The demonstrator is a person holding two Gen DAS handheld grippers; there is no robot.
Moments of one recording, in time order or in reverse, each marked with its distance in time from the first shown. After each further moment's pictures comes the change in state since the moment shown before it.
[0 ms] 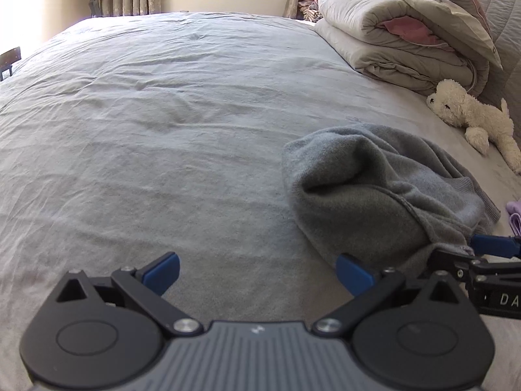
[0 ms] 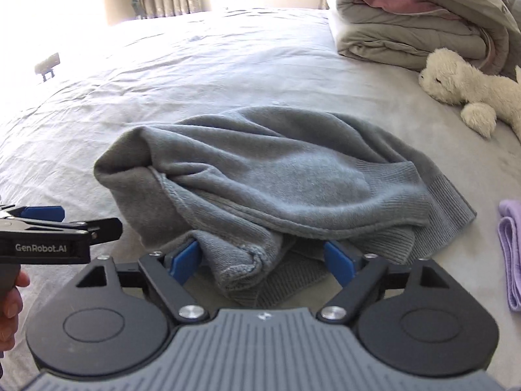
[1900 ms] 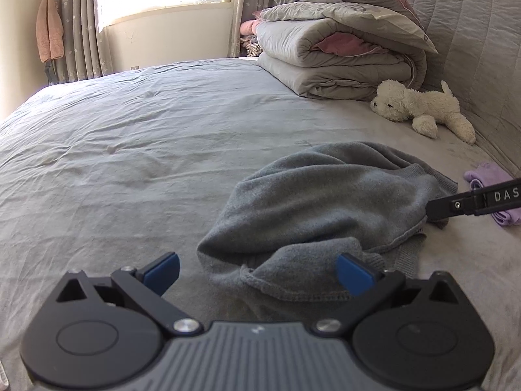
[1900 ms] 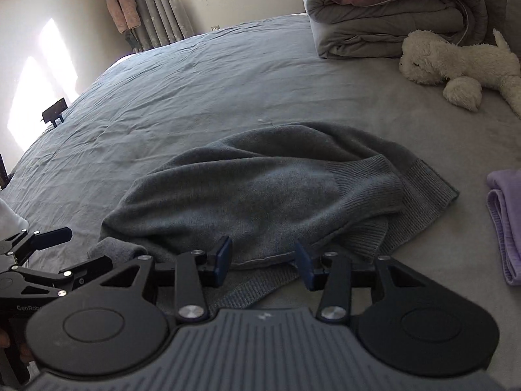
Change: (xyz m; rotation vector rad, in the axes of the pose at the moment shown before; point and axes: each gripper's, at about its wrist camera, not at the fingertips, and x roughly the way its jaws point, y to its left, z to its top) left arm -0.040 -0.004 -0.014 0.206 -0.161 -0.094; right arm -0.038 -0.050 0.000 0.170 -0.030 0.081
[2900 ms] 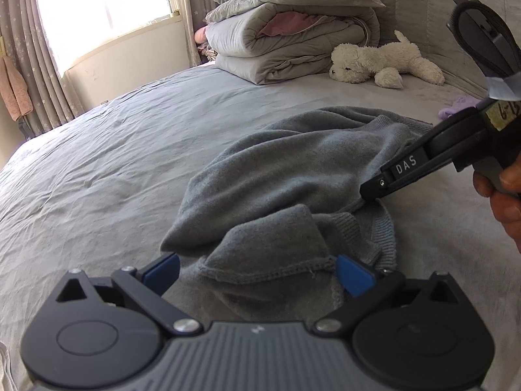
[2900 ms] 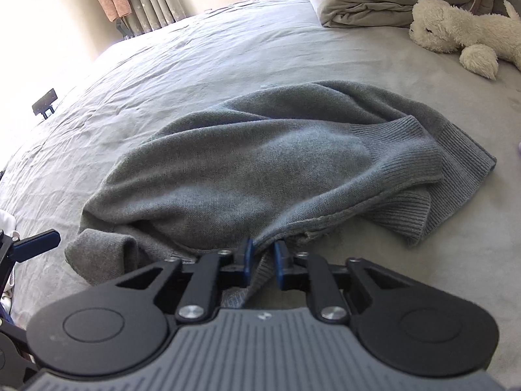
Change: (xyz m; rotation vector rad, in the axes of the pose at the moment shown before) left arm 0.000 -0.042 -0.017 0.226 0.008 -0.003; right arm 0.042 0.014 -0.011 0.030 0.042 -0.002
